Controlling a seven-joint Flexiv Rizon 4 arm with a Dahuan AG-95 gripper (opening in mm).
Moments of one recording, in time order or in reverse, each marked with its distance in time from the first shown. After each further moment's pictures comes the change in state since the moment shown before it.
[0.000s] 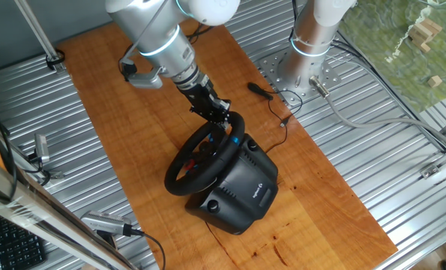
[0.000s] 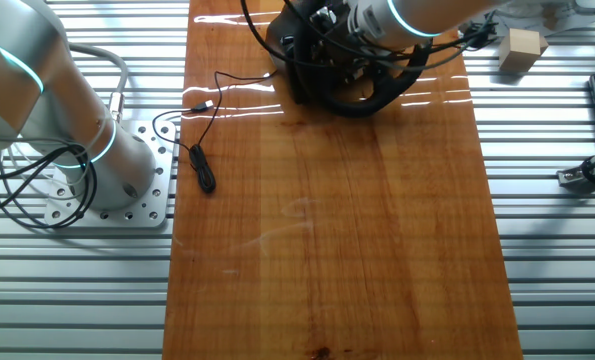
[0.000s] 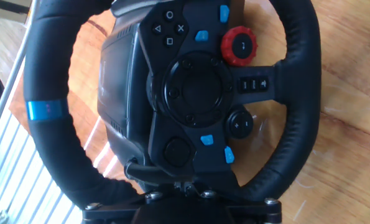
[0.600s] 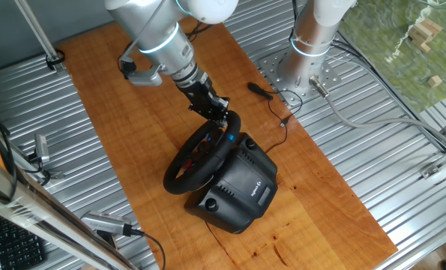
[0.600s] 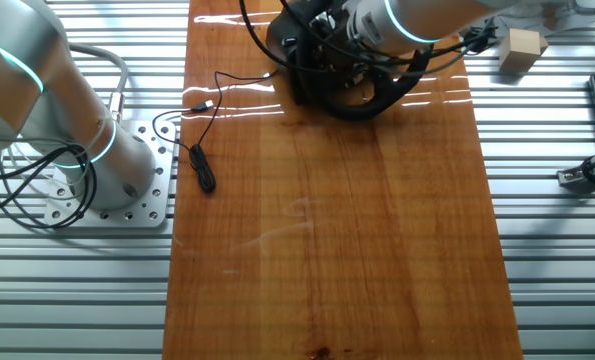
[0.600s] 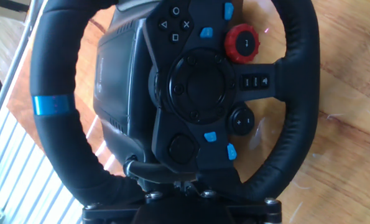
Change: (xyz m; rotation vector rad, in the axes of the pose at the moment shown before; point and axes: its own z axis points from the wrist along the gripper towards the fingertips) arm 0.002 -0.009 0.005 0.005 -0.007 -0.011
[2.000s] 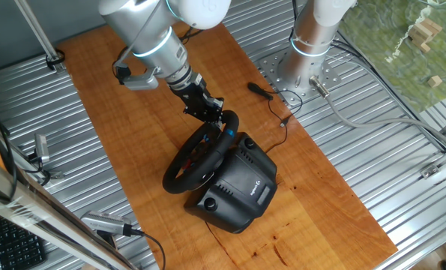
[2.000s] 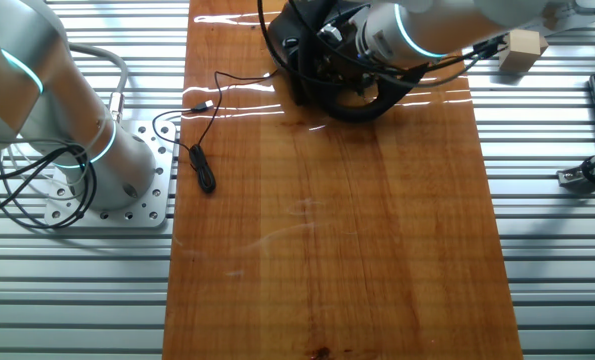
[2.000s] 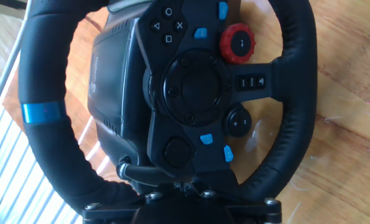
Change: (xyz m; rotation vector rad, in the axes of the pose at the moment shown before) arm -0.004 -0.014 0.000 -0.004 0.004 -0.101
